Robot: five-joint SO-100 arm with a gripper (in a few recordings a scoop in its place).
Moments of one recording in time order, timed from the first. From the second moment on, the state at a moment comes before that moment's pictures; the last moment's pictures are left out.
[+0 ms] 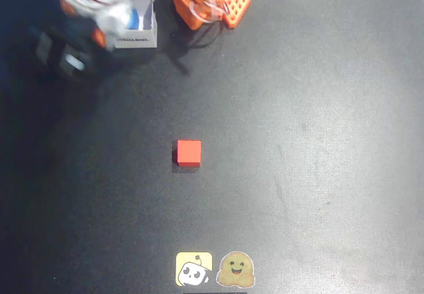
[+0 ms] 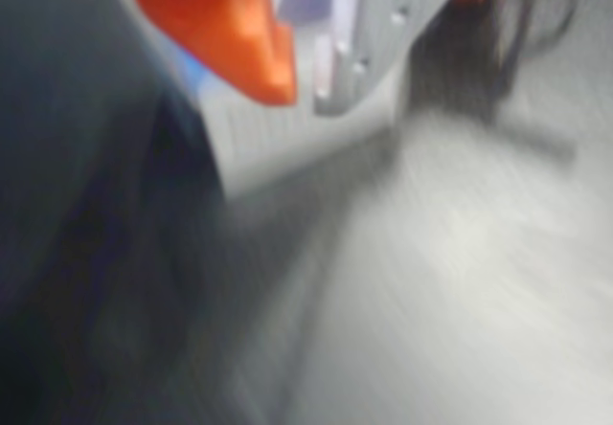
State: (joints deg) arm 45.4 119.3 102.3 89.6 62.1
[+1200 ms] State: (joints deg) arm -1.1 181.8 155.0 64.1 74.9
